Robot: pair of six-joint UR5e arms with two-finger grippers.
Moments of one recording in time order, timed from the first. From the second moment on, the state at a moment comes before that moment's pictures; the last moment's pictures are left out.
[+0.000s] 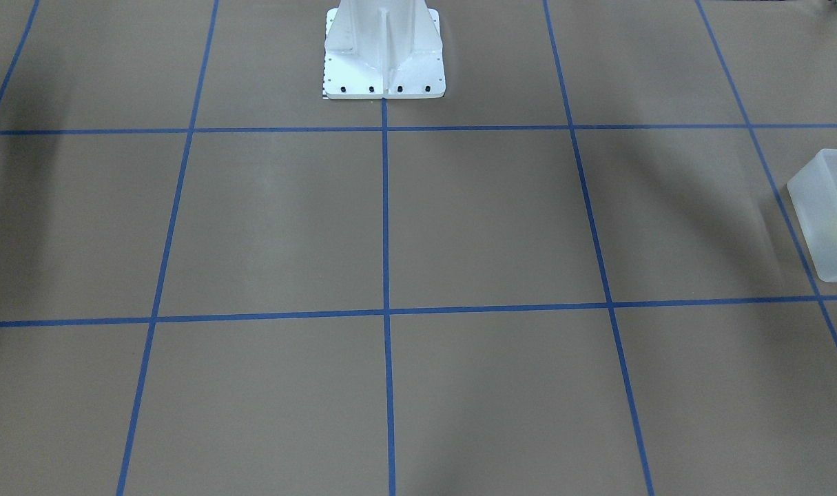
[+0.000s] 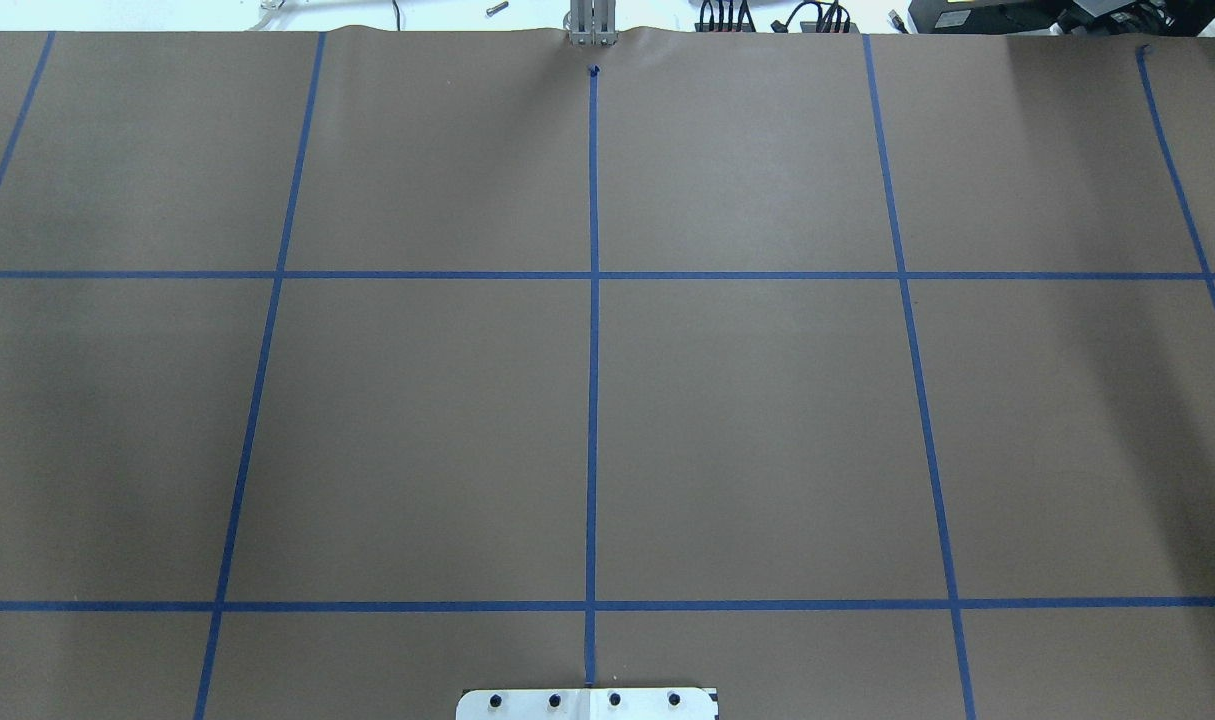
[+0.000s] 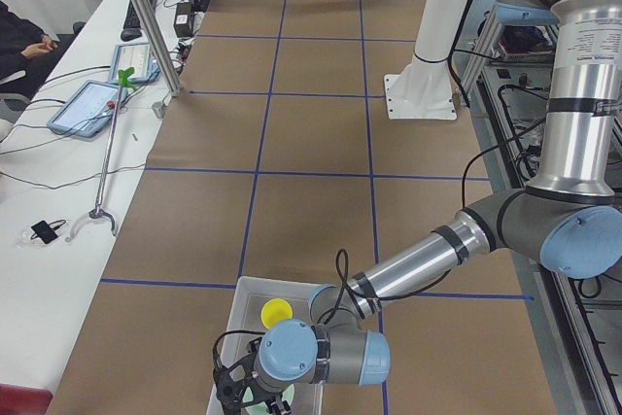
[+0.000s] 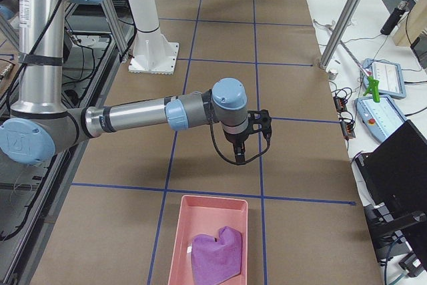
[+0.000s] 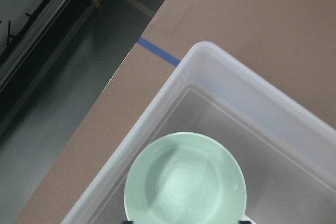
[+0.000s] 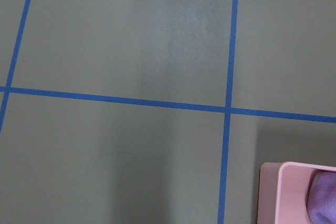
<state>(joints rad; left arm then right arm) -1.79 -1.59 -1.16 -2.26 -2.31 -0.44 1.56 -1.69 1.89 -1.49 2.38 0.12</state>
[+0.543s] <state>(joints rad) -1.63 -1.59 -1.51 -1.98 -2.31 -0.45 1.56 -1.75 1.85 -1.50 2.36 0.12</state>
